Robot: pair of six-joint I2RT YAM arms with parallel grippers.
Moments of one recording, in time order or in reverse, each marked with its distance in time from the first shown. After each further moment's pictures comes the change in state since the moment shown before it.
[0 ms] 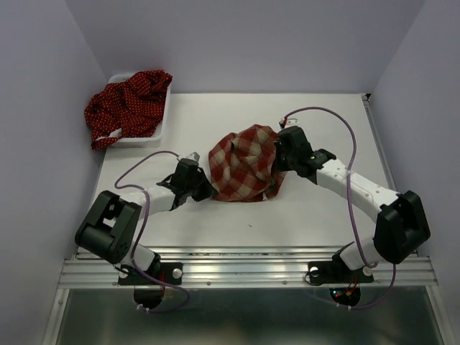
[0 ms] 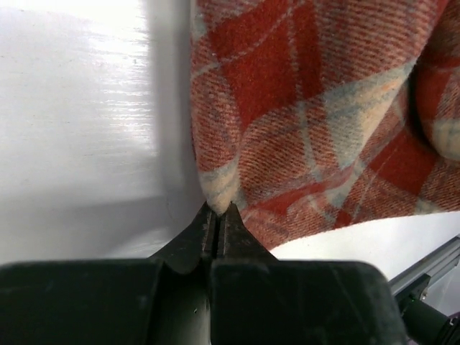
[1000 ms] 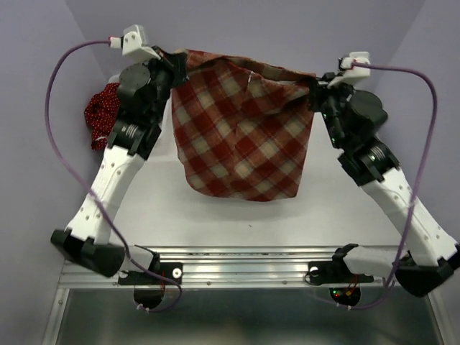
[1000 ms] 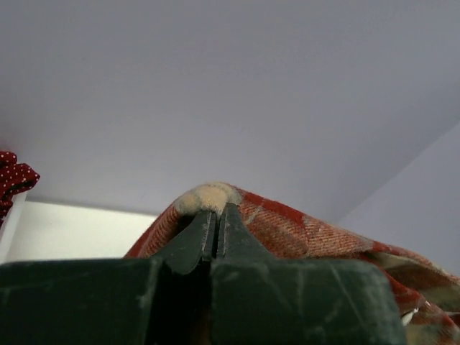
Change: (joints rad) left arm 0.063 -0.171 1.023 -0.187 -0.408 0.330; right arm -0.004 -0.322 0.373 0.280 0.156 -0.328
